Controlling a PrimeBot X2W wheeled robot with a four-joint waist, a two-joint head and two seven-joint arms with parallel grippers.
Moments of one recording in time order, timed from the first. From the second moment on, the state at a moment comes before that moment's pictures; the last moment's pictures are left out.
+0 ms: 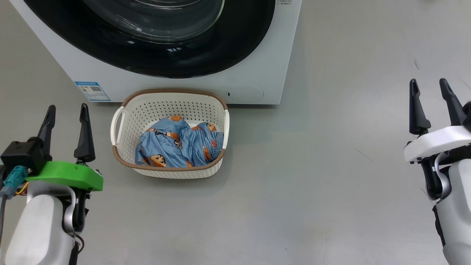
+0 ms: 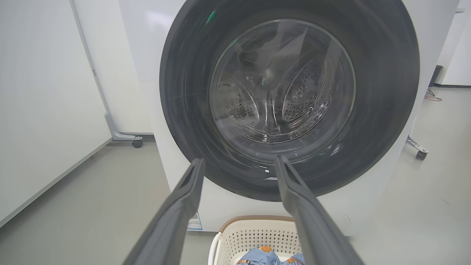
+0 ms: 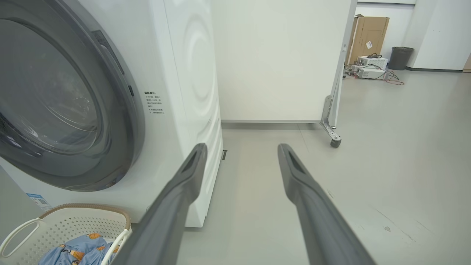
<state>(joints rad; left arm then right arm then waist) -0.15 0.20 -0.04 0.26 -0.38 -0.13 -0.25 -0.28 -0.23 0.06 0.43 0.30 0.10 -0.25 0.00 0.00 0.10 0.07</state>
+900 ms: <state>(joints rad) -0.15 0.20 -0.06 0.24 -0.38 -0.13 -0.25 -0.28 -0.22 0.04 0.43 0.28 0.11 -0.25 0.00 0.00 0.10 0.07</state>
